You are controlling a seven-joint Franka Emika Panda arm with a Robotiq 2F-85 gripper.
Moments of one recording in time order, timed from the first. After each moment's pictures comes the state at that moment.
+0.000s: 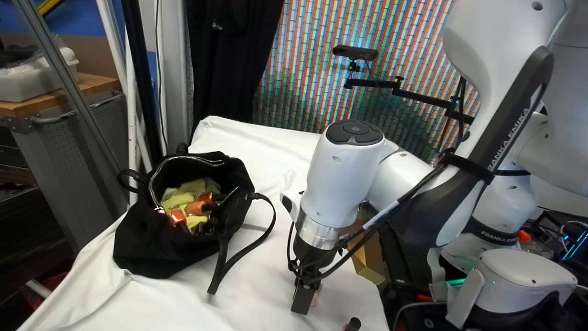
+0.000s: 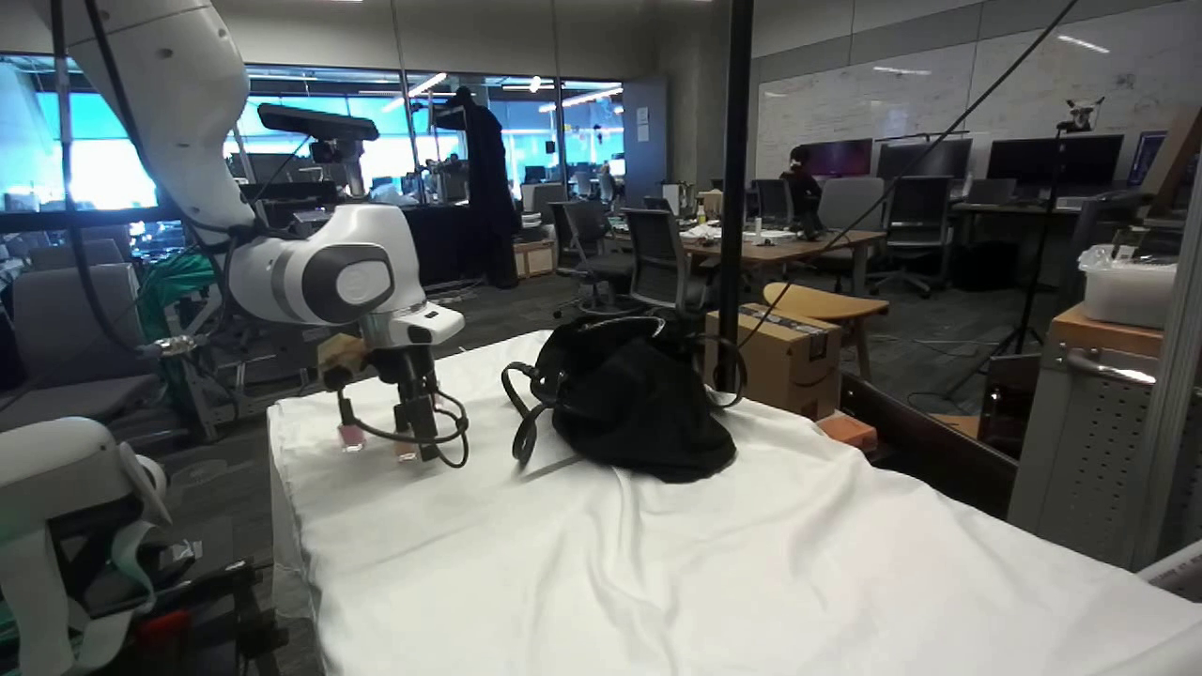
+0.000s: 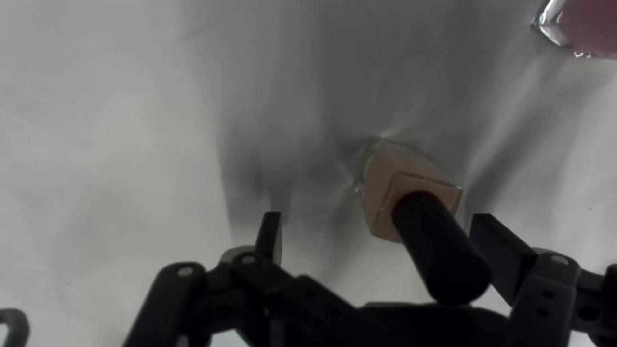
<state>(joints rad) 0.32 0.26 0.12 -2.46 -0.17 2.78 0.65</state>
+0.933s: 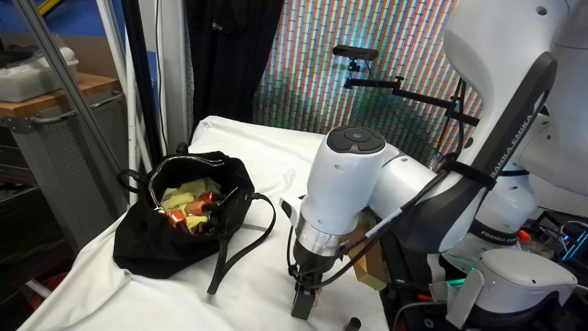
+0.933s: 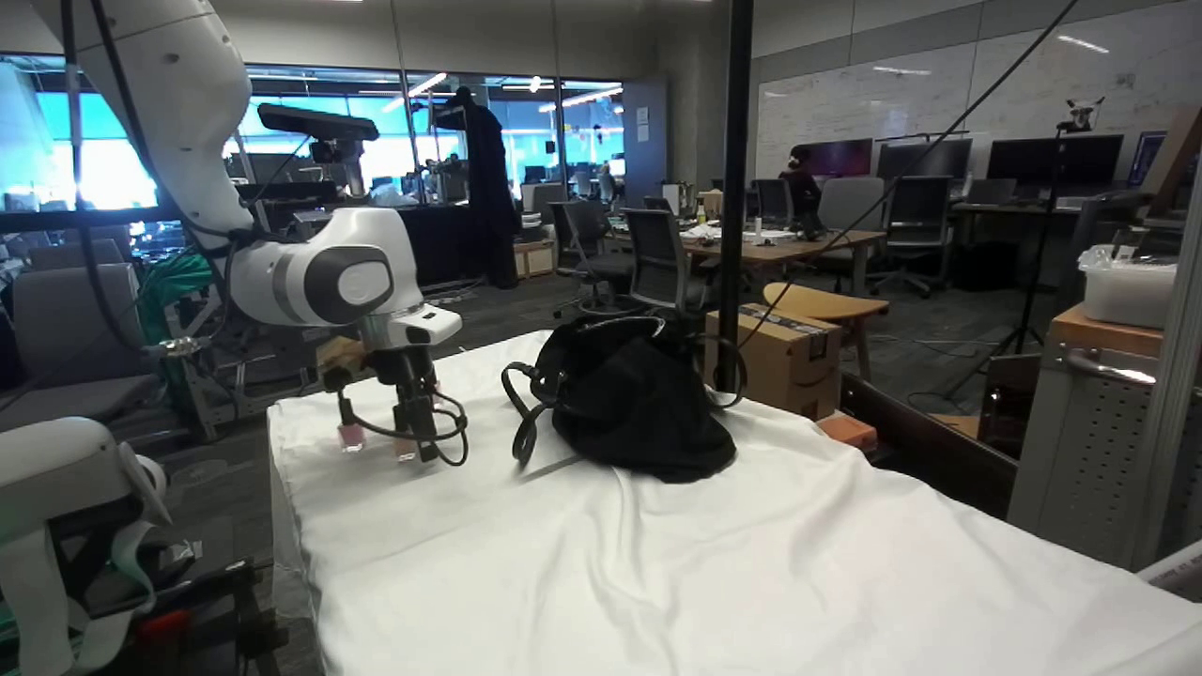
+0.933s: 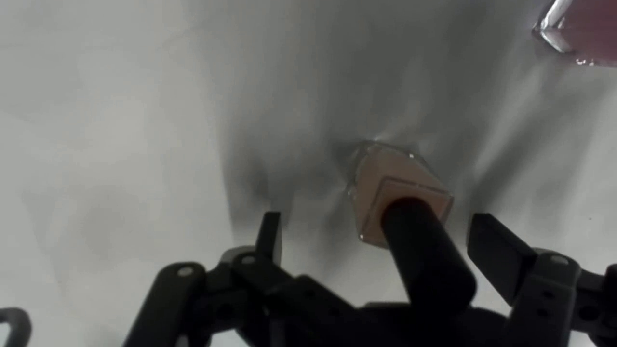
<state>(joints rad) 0.38 0.28 0.07 -2.45 -0.20 2.77 0.68</state>
